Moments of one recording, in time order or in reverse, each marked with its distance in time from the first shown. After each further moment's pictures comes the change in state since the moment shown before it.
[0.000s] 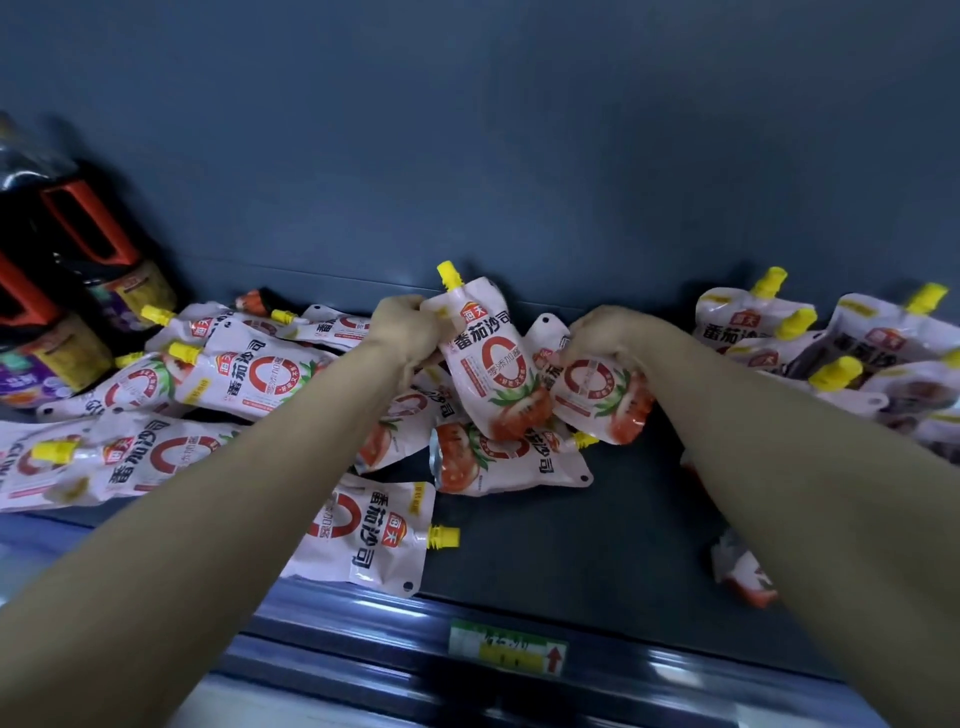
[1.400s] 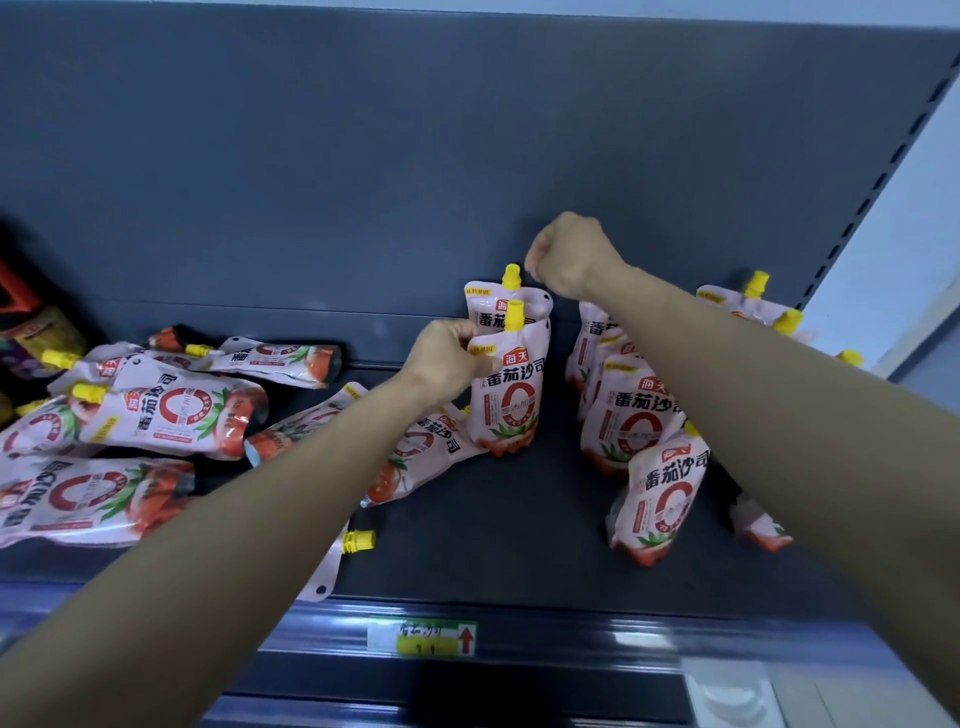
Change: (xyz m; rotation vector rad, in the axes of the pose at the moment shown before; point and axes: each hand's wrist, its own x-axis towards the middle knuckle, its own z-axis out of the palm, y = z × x) left_hand -0.051 0.006 0.102 0.265 -0.308 0.296; right_hand -0.085 0.000 -0.074 -0.172 0.613 -0.248
